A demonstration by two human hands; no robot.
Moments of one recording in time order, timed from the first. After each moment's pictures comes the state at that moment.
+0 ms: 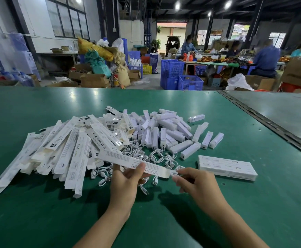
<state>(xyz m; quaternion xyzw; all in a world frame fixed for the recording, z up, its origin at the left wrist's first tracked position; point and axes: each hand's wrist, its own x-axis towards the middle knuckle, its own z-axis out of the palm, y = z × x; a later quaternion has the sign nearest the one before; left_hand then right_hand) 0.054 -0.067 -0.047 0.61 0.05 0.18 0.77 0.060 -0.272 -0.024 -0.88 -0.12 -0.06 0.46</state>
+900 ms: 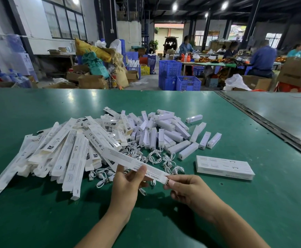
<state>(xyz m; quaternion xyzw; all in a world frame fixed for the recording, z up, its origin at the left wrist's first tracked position) 0.053 -0.071 -0.050 0.63 0.03 0.15 0.76 0.060 -0.262 -0.026 -0.61 -0.04 0.22 0.76</state>
